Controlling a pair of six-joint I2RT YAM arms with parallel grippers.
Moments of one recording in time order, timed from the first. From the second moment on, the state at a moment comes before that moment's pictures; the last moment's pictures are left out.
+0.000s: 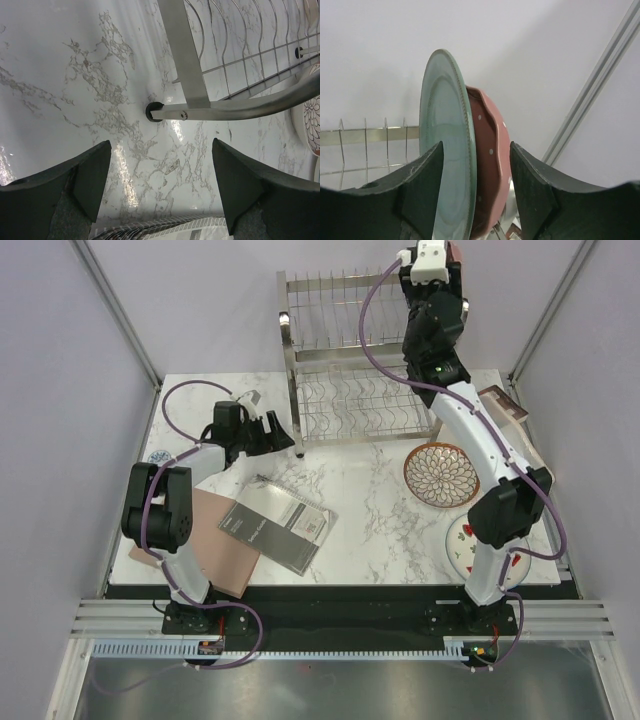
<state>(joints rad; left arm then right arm) -0.15 1.81 1.09 0.08 0.45 -0.37 0.39 1.91 2.07 0.26 0.64 -0.49</state>
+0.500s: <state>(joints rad) -0.21 1.81 1.32 0.04 0.44 -0.30 0.50 1.54 1.80 0.32 0.65 -0.66</state>
